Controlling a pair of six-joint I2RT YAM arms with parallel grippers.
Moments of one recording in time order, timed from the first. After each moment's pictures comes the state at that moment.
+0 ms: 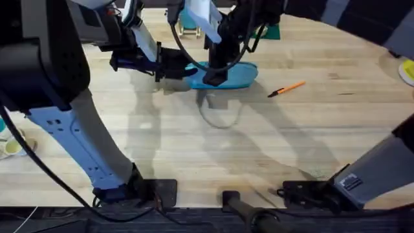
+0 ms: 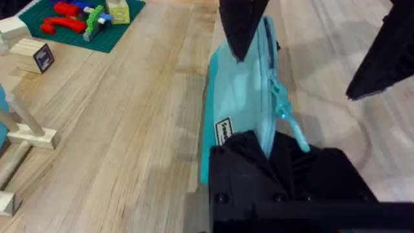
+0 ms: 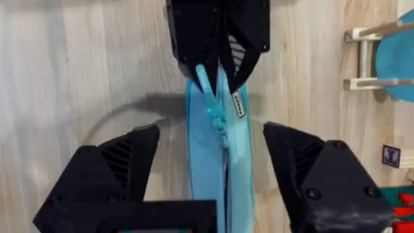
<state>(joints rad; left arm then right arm) 0.13 2.08 1.28 -0.93 1.30 1.61 0.59 1.89 1.66 -0.89 -0.32 -0.88</state>
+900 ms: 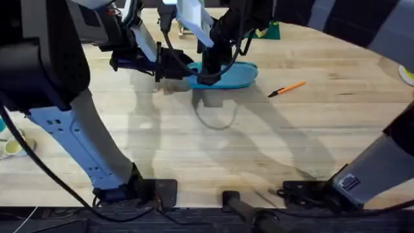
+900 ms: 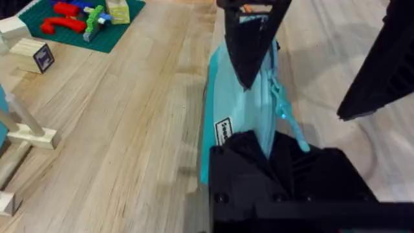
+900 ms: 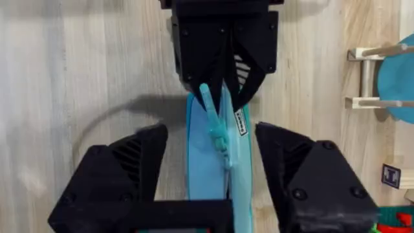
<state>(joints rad) 0.13 2.08 1.28 -0.93 1.30 1.61 0.63 1.92 1.66 -0.84 -0.32 -0.88</state>
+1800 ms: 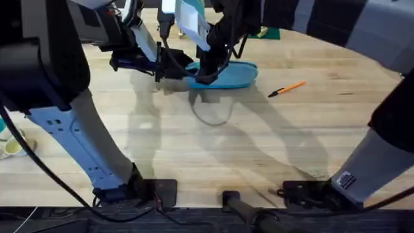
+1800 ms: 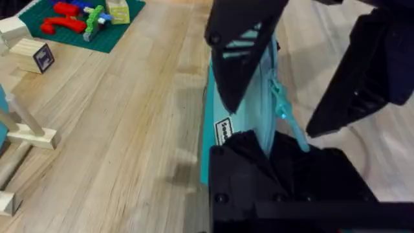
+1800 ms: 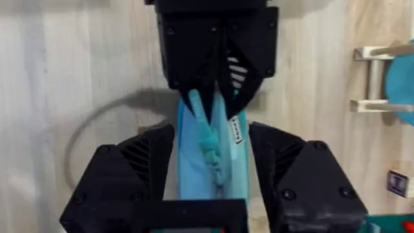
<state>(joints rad) 0.13 2.08 1.28 -0.93 1.30 1.61 0.62 1.98 1.66 -0.80 -0.31 -0.88</state>
